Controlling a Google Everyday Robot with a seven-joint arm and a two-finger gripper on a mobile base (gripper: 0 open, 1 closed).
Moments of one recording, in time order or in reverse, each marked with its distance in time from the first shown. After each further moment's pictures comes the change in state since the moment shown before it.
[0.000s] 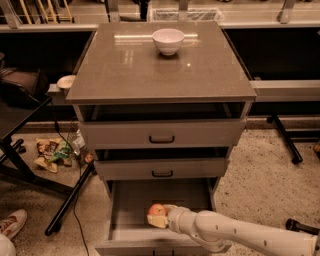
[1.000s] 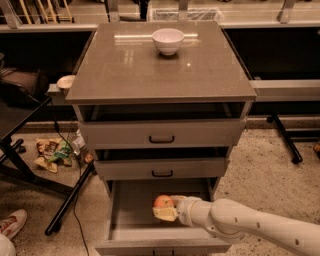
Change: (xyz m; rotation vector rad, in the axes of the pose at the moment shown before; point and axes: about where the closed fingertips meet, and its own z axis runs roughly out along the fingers) arm -0.069 0.032 -0.093 -0.031 0.008 -0.035
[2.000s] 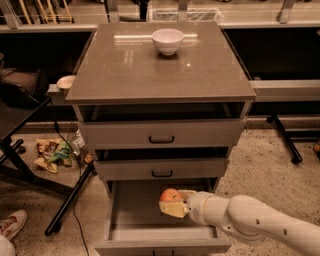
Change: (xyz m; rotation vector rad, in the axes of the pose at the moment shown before) arm -0.044 0.023 -0.065 -0.009 -0.040 0.020
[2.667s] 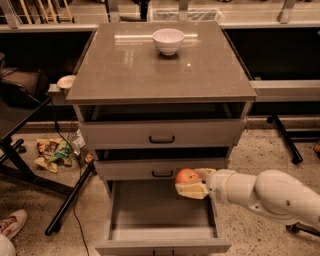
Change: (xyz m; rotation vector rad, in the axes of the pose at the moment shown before) arm -0.077 -0.013 -0.078 0.027 -0.003 -0.148
